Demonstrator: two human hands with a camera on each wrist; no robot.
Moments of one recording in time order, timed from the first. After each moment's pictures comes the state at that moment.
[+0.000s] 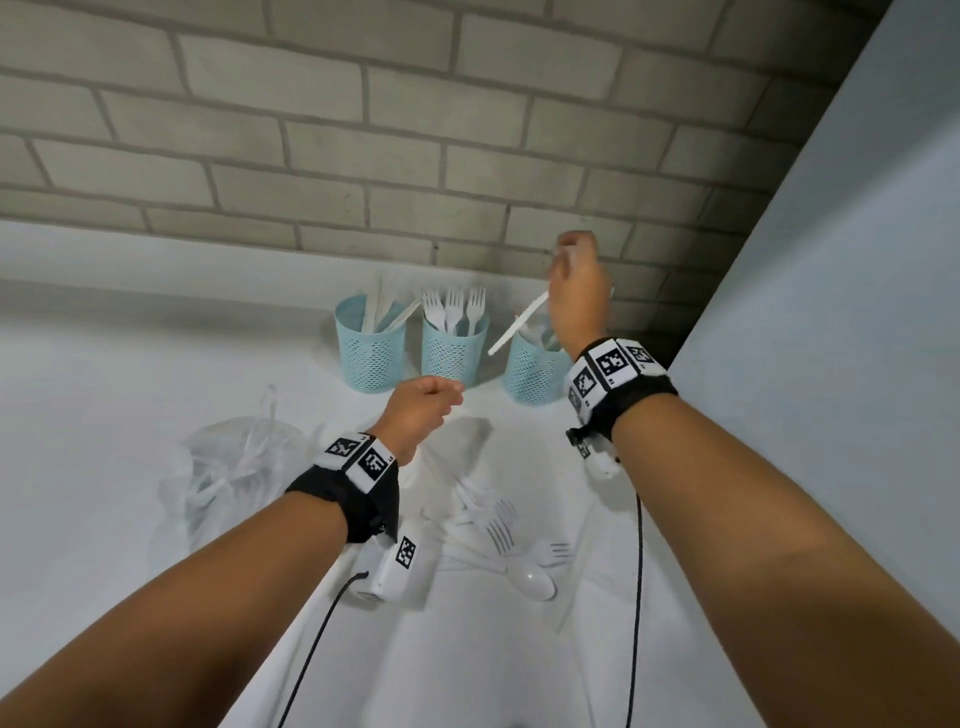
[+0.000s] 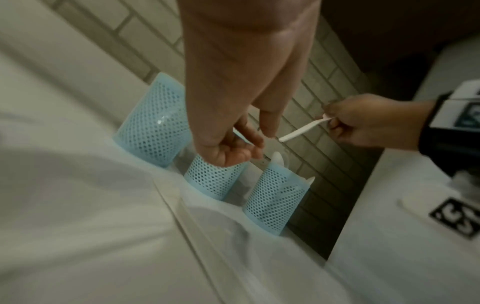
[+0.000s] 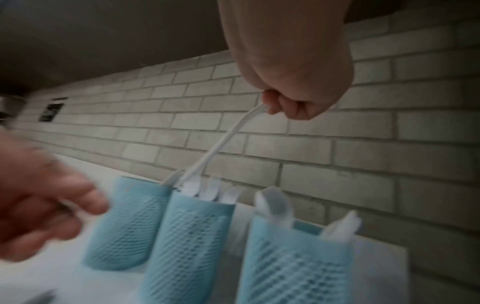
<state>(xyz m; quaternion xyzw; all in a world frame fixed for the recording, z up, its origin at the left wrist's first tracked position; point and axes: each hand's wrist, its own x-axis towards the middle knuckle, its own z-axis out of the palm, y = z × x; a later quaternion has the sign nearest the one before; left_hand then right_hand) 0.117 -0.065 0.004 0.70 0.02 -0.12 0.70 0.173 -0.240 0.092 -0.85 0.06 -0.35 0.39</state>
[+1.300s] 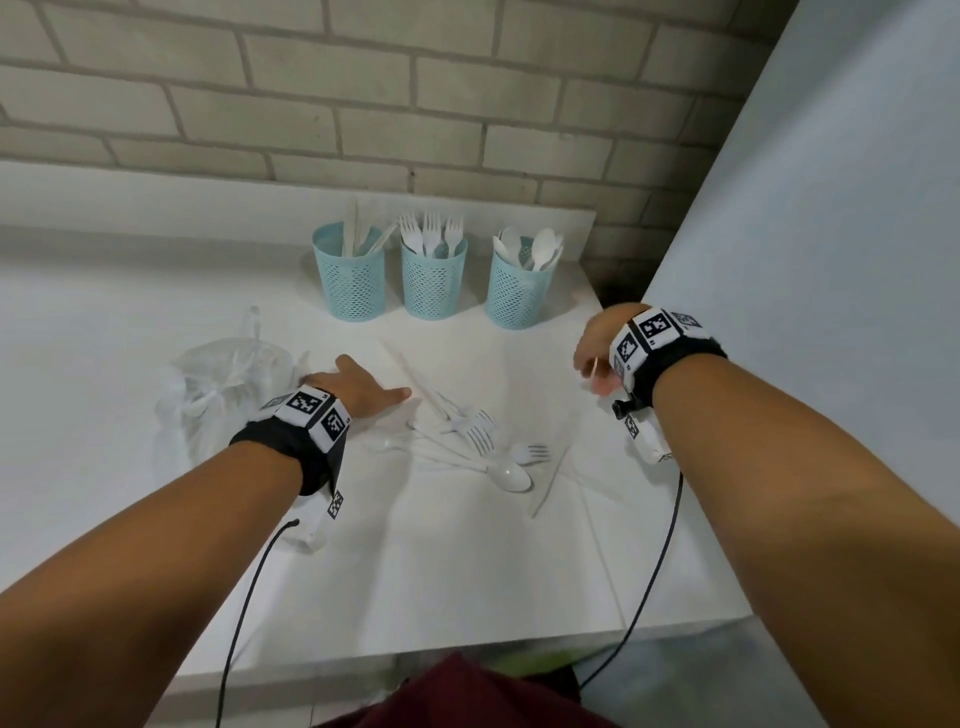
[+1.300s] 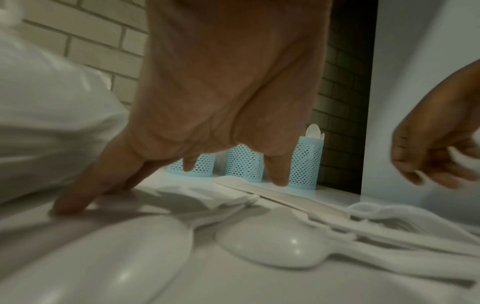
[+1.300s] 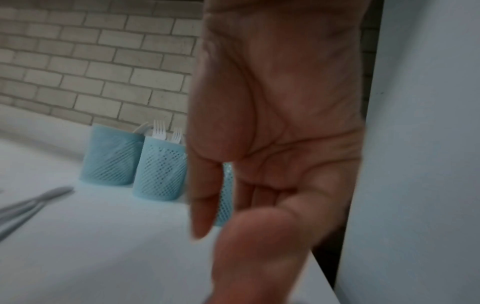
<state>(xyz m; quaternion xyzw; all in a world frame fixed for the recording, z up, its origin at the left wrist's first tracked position) 0.080 -0.024 -0.029 0.96 0.13 -0.20 0.13 0.059 -0.303 0.065 -0.95 0.18 0.19 0.17</state>
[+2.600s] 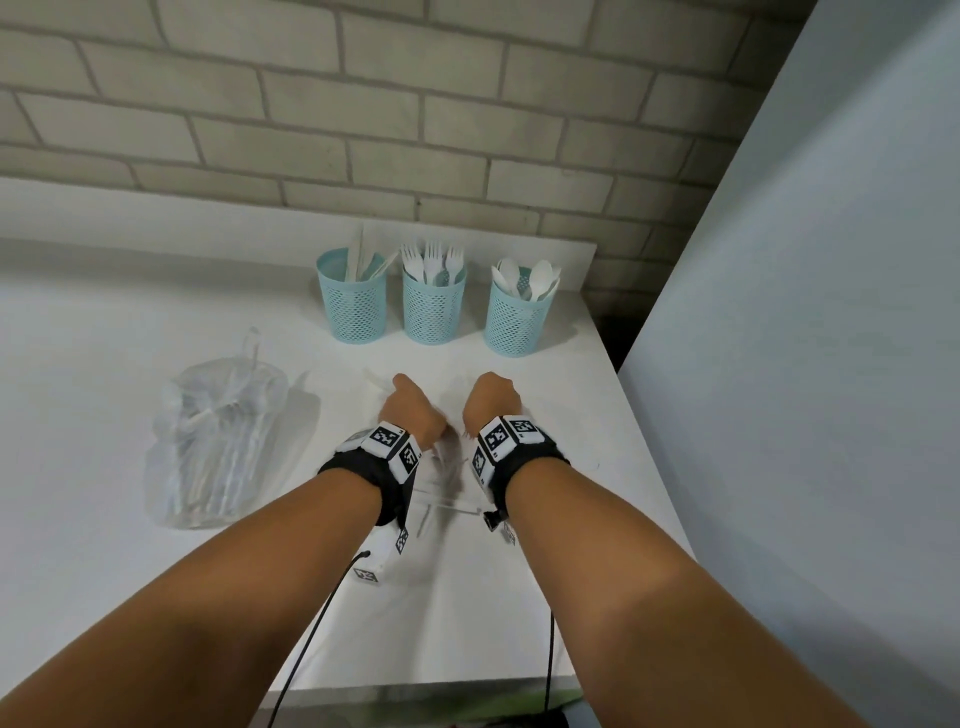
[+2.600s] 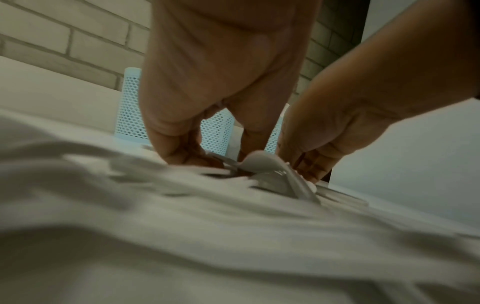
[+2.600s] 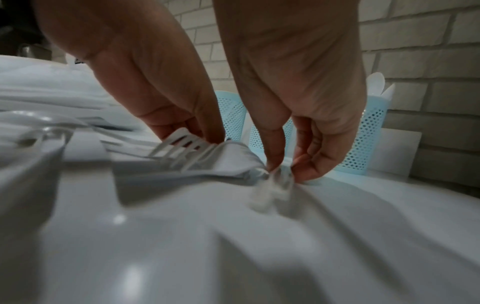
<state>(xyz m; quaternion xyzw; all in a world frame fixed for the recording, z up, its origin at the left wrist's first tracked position) 0.065 -0.099 -0.035 0.92 0.10 -0.08 0.37 0.063 -0.188 -0.010 -0.96 0.17 0.05 0.21</state>
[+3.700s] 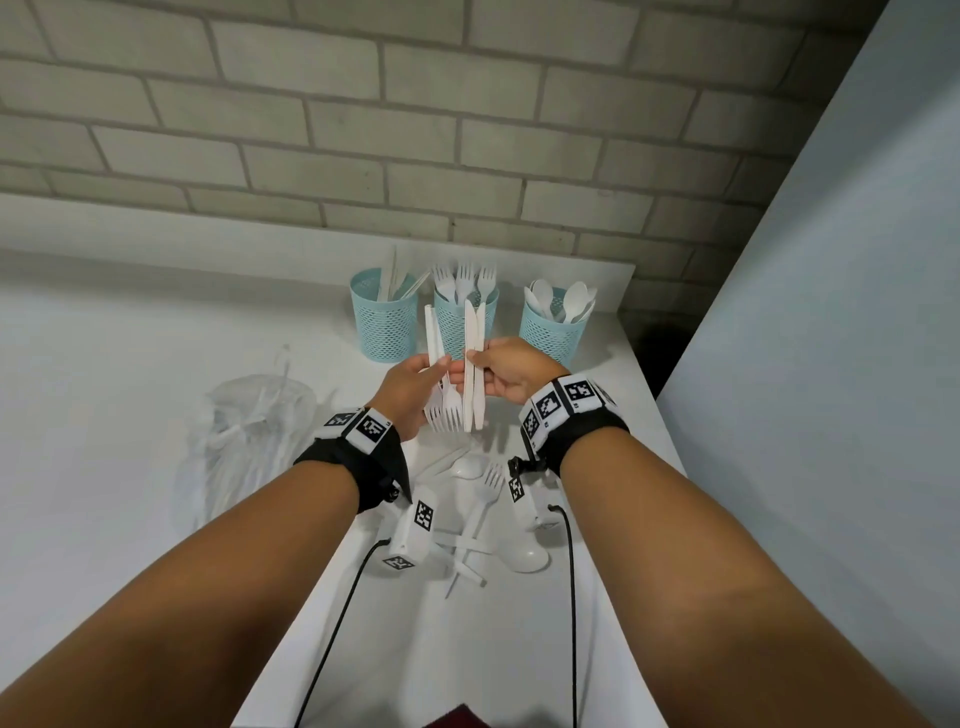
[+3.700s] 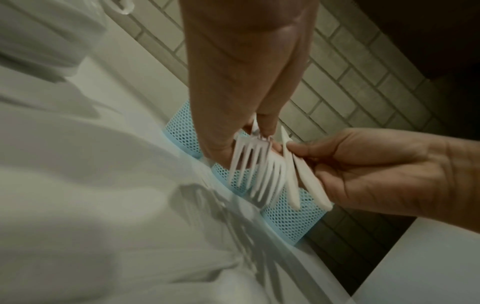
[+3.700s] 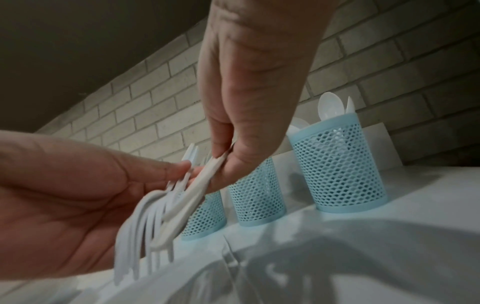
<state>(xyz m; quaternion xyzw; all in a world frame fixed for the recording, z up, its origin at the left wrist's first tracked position) 0.100 -0.064 -0.005 0.64 0.09 -0.14 0.75 0.118 -0.194 0.027 -0.70 0.10 0.19 0.69</state>
